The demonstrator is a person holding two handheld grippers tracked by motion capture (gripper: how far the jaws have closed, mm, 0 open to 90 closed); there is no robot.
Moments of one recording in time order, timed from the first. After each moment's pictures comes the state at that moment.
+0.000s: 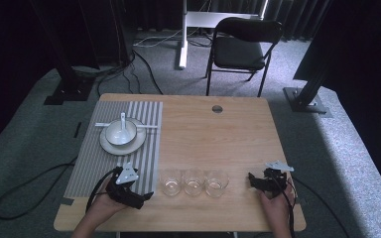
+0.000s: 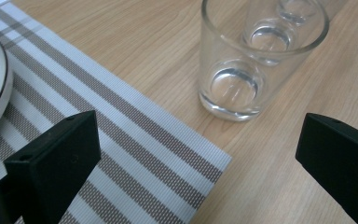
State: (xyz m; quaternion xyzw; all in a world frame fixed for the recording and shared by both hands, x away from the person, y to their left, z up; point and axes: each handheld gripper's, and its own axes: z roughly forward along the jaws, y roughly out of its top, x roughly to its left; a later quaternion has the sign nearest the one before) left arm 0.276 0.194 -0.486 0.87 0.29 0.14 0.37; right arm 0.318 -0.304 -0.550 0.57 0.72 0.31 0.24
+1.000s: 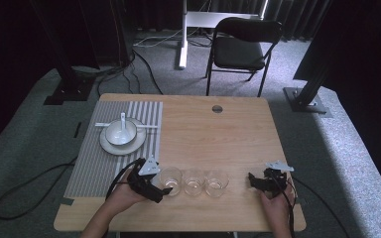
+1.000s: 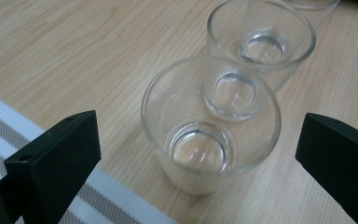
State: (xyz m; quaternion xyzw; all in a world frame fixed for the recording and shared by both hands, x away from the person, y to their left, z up) left arm 0.298 0.136 -0.469 0.89 0.24 0.12 0.38; right arm 0.318 -0.304 -0.550 0.57 0.72 0.31 0.24
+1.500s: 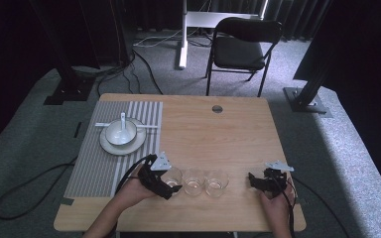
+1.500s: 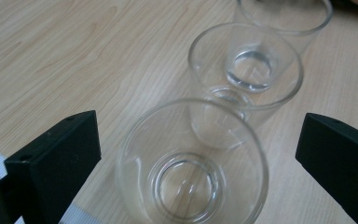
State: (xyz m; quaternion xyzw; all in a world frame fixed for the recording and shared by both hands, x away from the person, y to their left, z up) left arm 0.309 0.109 -0.463 0.89 0.22 0.11 0.38; right arm 0.318 -0.304 -0.550 0.57 0.72 0.31 0.24
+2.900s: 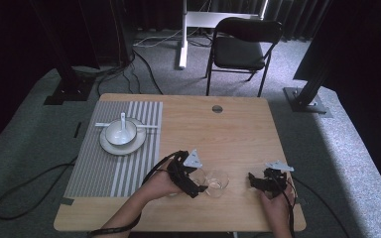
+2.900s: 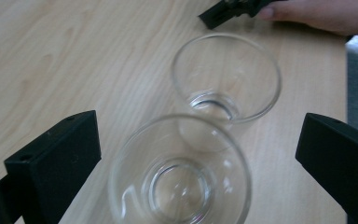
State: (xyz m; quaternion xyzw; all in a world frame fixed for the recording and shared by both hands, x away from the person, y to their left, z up) left arm 0.321 0.029 -0.451 0.92 0.15 0.07 0.36; right arm 0.318 -0.304 -0.550 0.57 0.73 0.31 0.24
